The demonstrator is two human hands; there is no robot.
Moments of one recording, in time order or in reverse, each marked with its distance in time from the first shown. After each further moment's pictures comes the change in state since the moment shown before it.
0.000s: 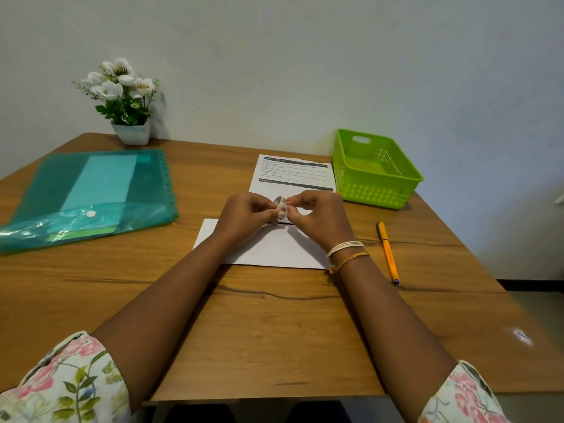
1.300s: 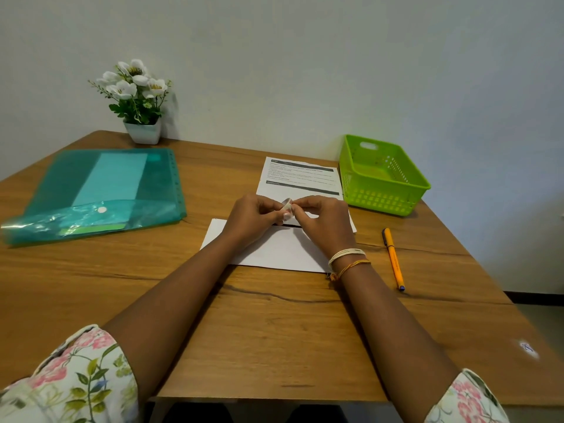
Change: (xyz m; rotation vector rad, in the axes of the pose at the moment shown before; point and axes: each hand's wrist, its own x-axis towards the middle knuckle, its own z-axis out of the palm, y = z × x) left_hand 0.001 -0.002 0.002 -0.085 0.018 -0.067; right_hand -0.003 -0.005 0.005 -0.038 0.055 -0.015
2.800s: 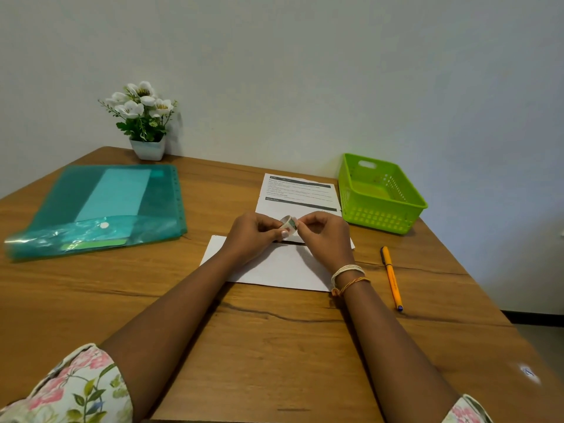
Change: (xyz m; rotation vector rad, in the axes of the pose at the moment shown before) left_hand 0.003 -0.001 0.001 0.033 -0.005 -0.042; right_hand 0.005 0.009 0.001 0.164 0.011 0.190
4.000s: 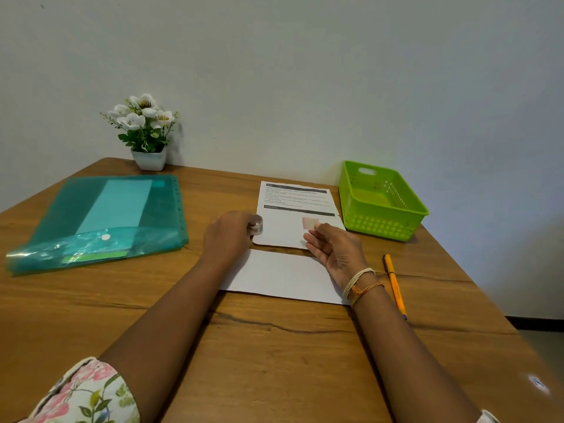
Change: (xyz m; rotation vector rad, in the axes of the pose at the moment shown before) left_hand 0.006 -0.009 -0.027 0.722 0.266 0.180; right_hand -0.002 -0.004 -0.013 0.972 0.041 0.665
